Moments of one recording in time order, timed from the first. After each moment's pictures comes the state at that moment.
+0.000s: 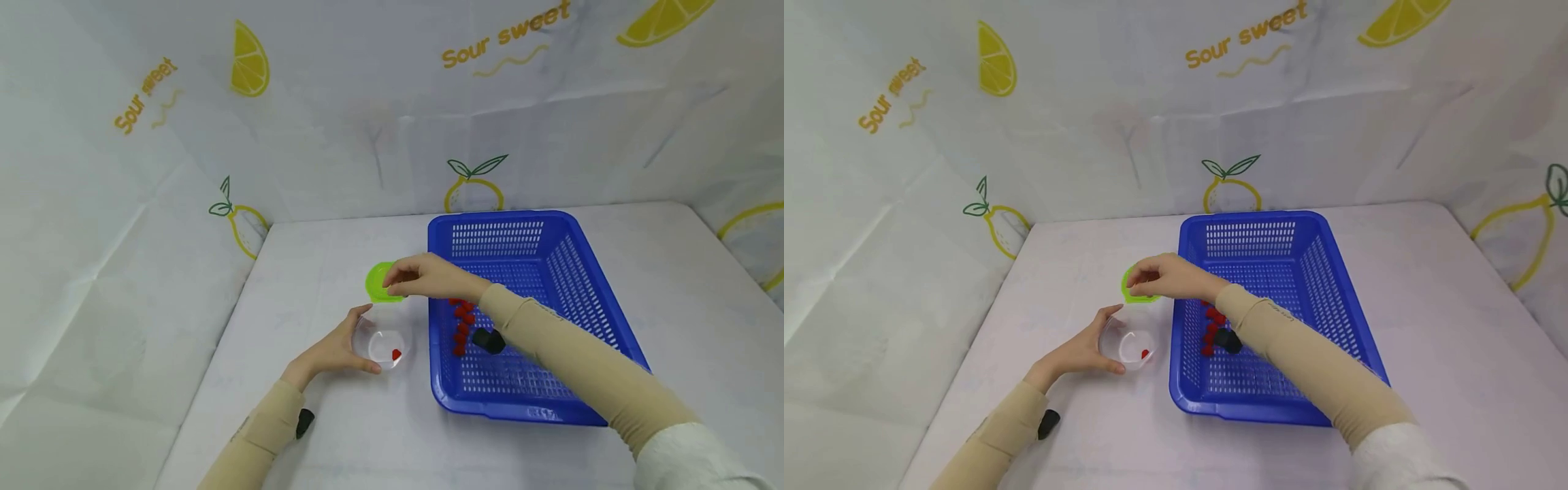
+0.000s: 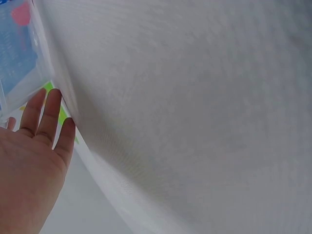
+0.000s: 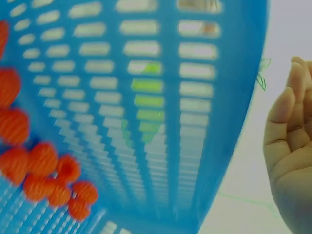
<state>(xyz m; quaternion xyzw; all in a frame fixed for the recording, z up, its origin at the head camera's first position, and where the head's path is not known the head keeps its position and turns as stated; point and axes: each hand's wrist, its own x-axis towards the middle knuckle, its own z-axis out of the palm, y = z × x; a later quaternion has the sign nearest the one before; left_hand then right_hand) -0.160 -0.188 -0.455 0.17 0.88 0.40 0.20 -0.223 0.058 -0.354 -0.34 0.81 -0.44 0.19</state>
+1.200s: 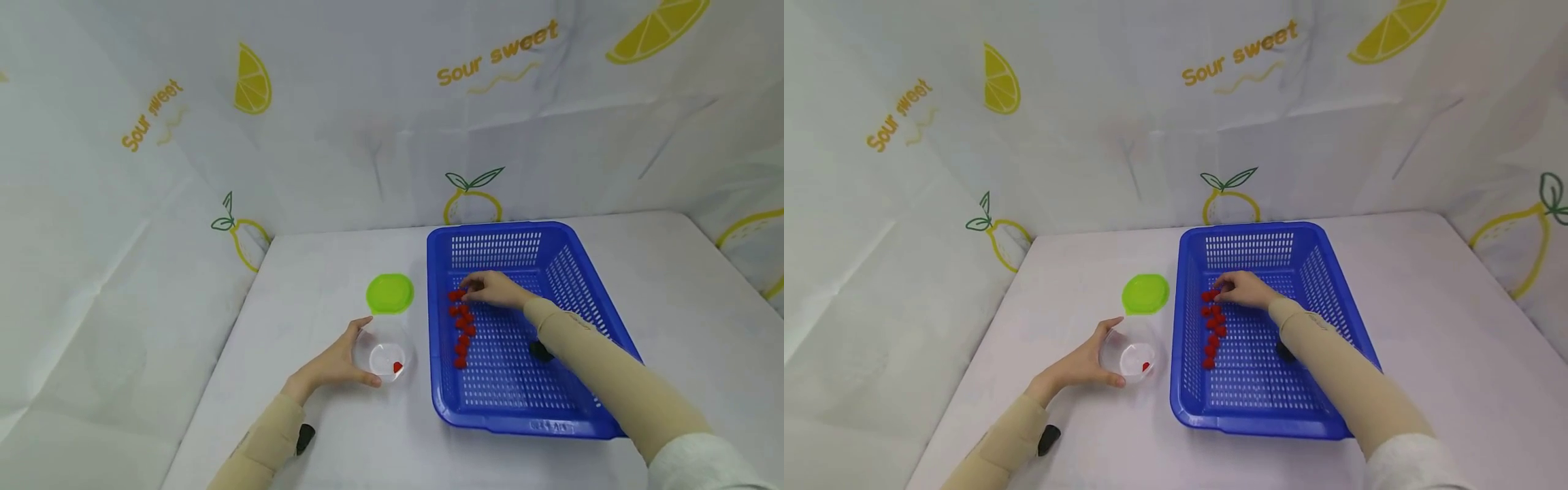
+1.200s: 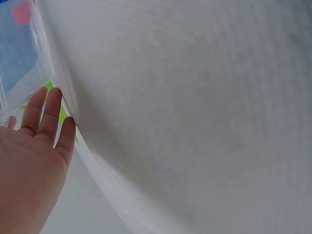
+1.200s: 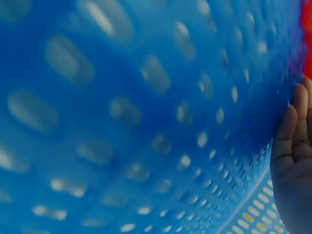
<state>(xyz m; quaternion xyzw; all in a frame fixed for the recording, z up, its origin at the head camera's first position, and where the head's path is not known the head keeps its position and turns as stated) -0.155 -0.187 -0.453 0.15 0.88 0.39 0.21 -0.267 0.169 -0.446 -0.20 0.90 -0.36 0.16</state>
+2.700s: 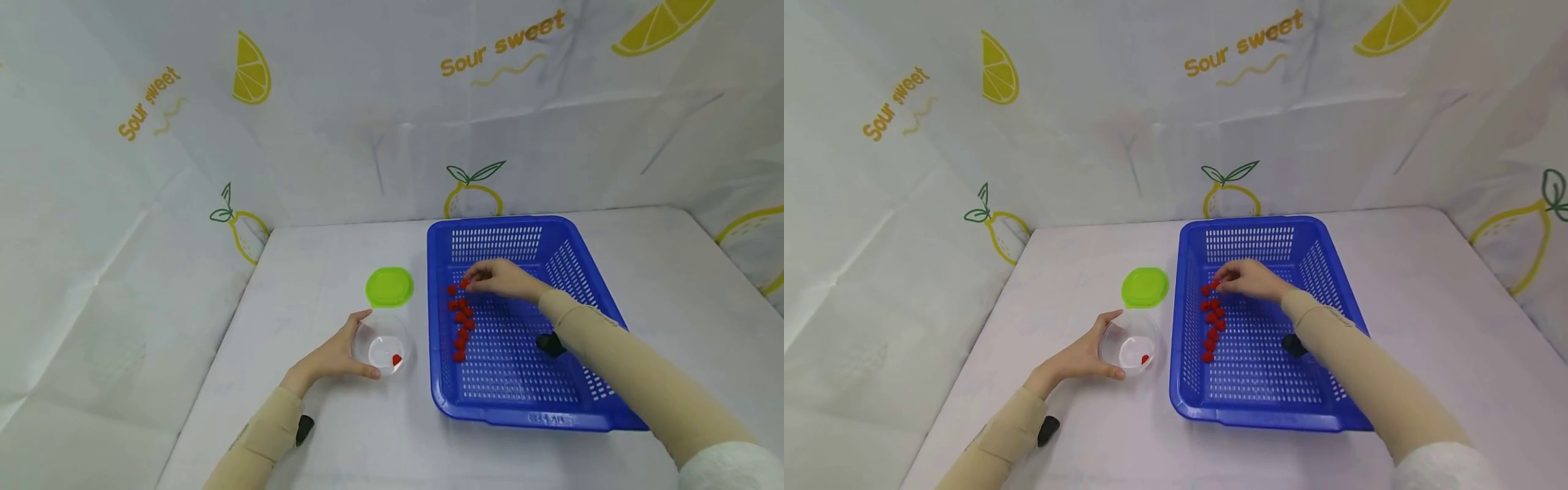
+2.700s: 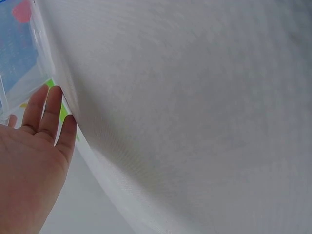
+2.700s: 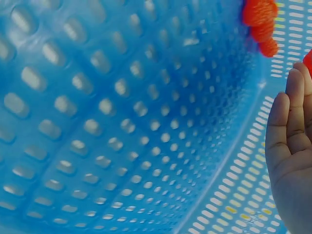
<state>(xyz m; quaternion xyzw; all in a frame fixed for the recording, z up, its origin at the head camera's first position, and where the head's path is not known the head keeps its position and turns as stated) -0.154 -0.187 -0.451 0.15 0.88 0.40 0.20 -0.253 0.175 -0.418 -0.19 0.89 -0.38 0.17</state>
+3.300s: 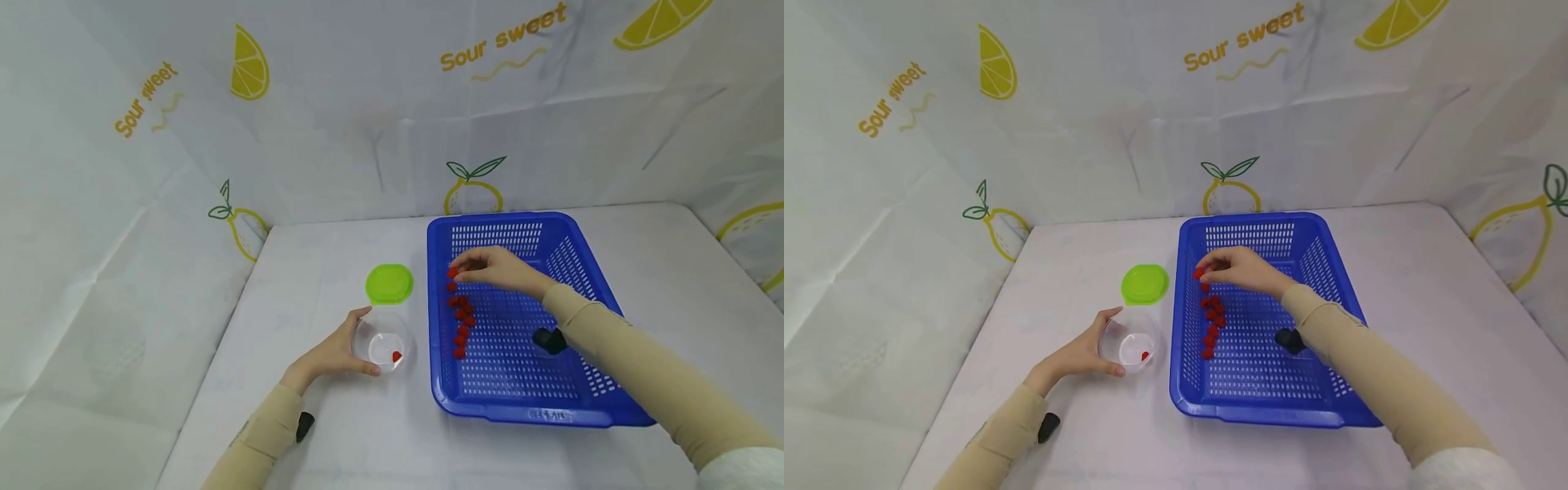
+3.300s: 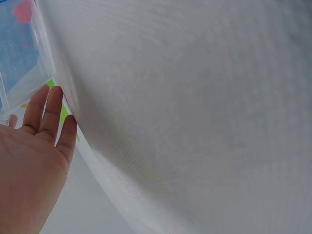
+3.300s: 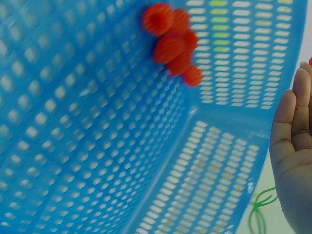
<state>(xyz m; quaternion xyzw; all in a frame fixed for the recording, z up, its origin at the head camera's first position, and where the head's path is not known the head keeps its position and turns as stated) -0.156 -0.187 -0.452 0.15 0.88 0.40 0.20 -0.235 0.157 -0.378 -0.22 0.86 -0.43 0.15</state>
